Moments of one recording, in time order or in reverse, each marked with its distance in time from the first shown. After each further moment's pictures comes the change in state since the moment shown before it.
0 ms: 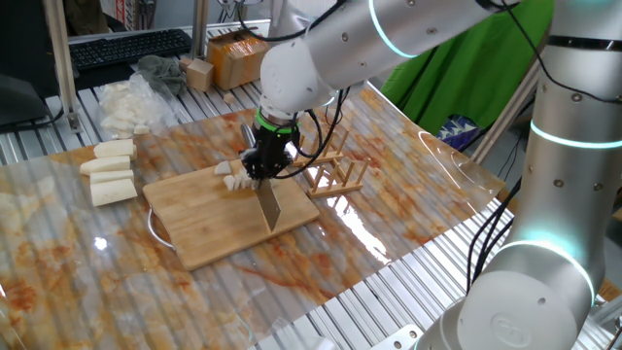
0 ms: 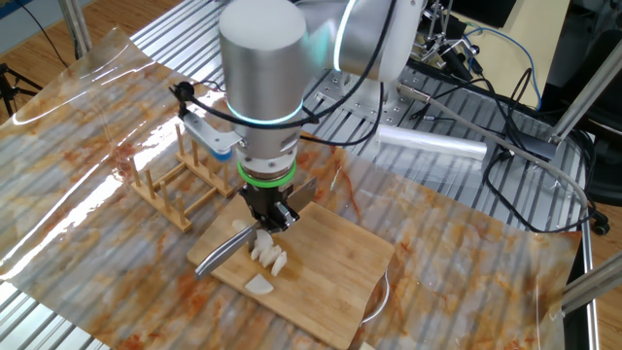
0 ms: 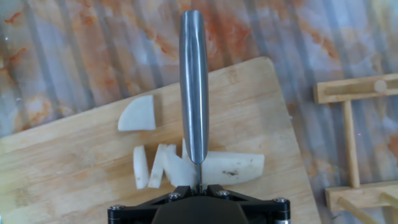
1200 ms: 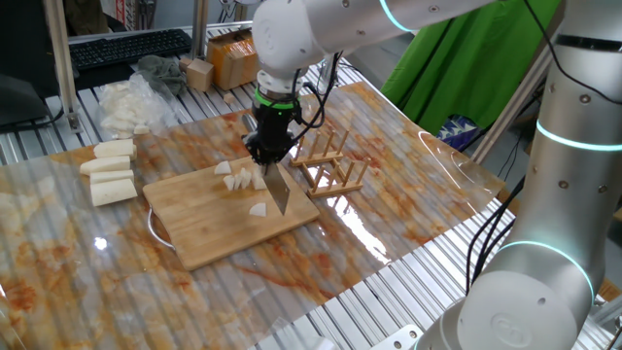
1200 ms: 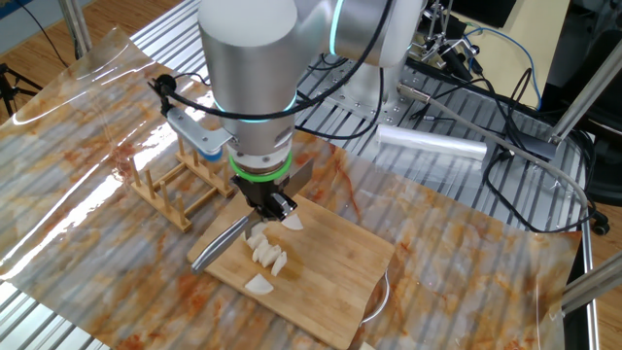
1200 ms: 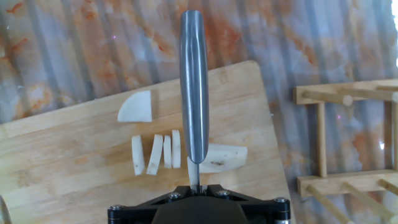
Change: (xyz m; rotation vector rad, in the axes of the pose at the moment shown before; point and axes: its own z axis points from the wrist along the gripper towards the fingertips) arm -0.001 -0.012 -0.031 0.070 0.066 -0.051
